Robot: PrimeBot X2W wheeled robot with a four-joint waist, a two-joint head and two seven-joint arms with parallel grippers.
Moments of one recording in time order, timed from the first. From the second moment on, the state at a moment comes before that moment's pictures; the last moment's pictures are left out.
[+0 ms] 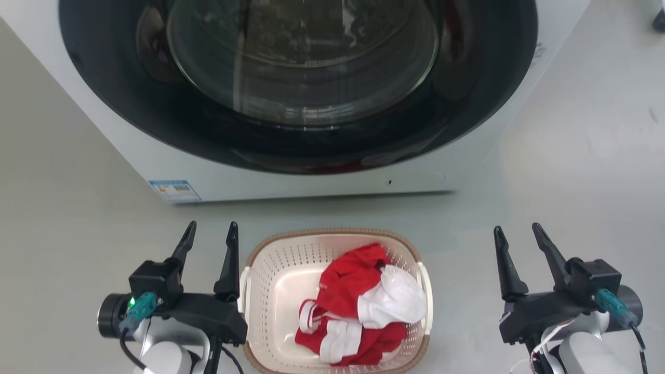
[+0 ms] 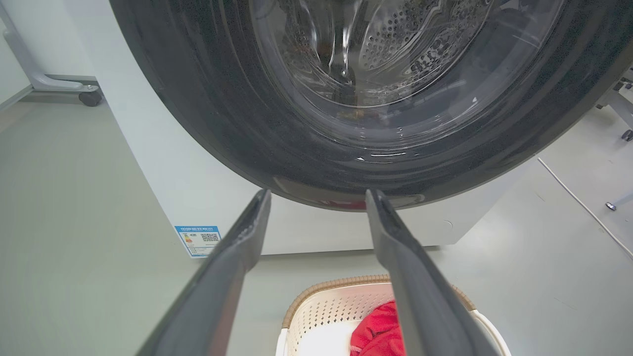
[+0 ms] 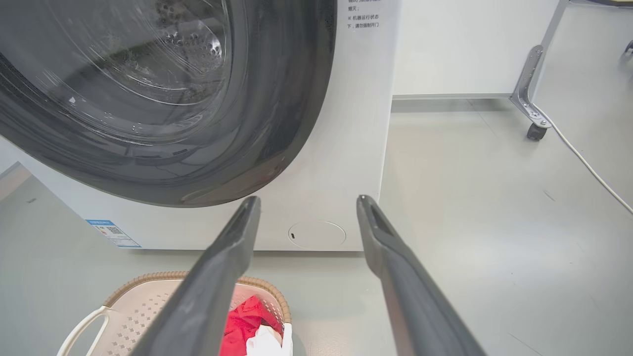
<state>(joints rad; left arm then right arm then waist) -0.25 0.16 -0.33 0.27 -0.45 0.11 -0.18 -0.26 -0.21 0.30 0.37 0.36 -0.04 -0.25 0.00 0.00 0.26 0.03</state>
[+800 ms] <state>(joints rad) -0.54 0.13 -0.34 0.51 -0.47 0.05 -0.10 -0.53 -0.17 0.38 0.51 0.33 0.02 -0.19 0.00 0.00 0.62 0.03</state>
